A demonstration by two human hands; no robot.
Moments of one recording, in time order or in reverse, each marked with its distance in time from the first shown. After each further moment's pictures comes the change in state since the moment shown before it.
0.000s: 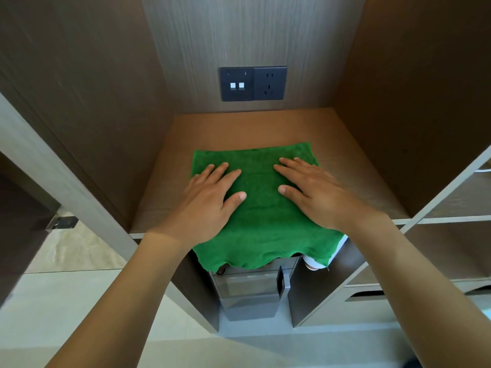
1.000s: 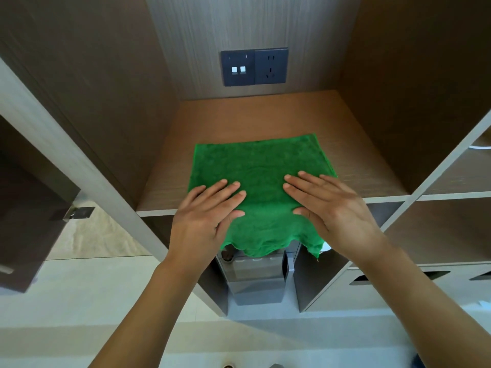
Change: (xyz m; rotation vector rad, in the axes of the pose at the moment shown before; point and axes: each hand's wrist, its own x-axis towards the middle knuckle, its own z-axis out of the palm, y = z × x) left_hand -0.065 -0.004 0.062 -0.009 0.653 0.320; right_hand -0.079 0.006 0.043 -0.137 0.487 -0.380
